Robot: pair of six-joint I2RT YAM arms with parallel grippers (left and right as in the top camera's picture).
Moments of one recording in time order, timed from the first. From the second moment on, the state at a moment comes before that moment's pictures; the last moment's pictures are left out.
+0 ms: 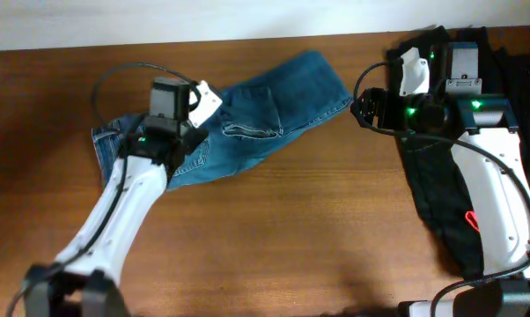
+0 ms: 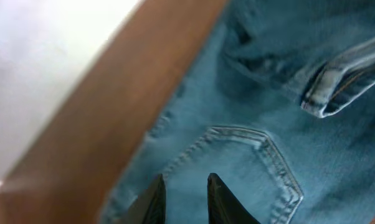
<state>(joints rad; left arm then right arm) -0.25 1.62 1.23 -0.44 -0.19 0.59 -0.03 1.55 1.49 -0.92 -0.38 0.12</state>
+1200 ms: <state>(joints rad) -0.12 1.96 1.29 -0.88 -0.12 -0.04 0.48 2.01 1.48 -0.46 -0.30 -0.56</state>
